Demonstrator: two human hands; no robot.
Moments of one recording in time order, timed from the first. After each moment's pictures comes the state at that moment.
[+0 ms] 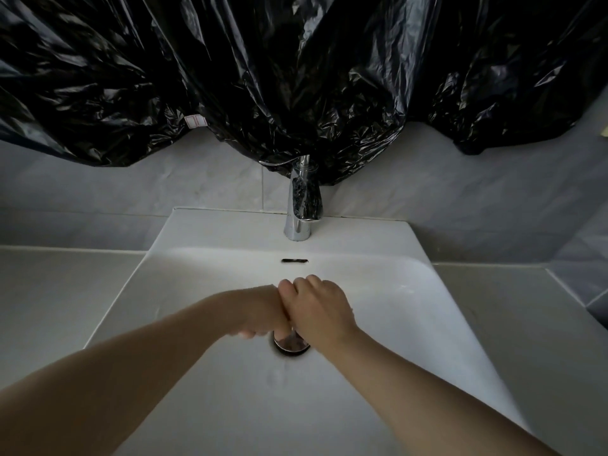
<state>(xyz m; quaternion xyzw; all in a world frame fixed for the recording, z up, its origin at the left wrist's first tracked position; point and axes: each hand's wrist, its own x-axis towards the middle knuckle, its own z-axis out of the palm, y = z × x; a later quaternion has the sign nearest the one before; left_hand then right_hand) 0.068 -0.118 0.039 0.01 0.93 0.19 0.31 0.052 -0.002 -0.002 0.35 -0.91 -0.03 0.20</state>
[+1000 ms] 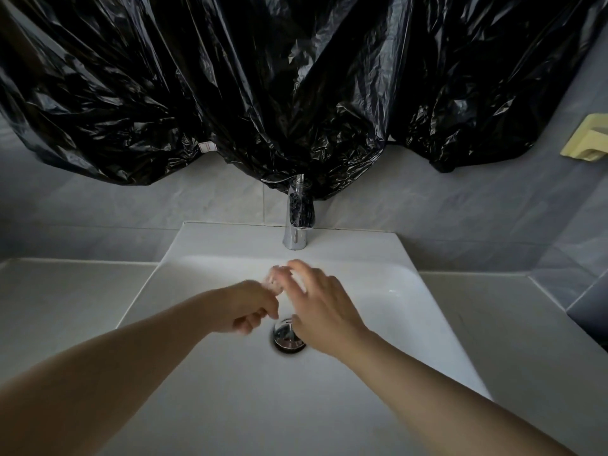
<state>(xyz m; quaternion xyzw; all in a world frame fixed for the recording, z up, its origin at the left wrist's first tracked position) 0.086 -0.136 0.054 -0.16 0.81 0.51 0.24 0.078 0.021 0.027 0.36 -0.91 0.07 0.19</state>
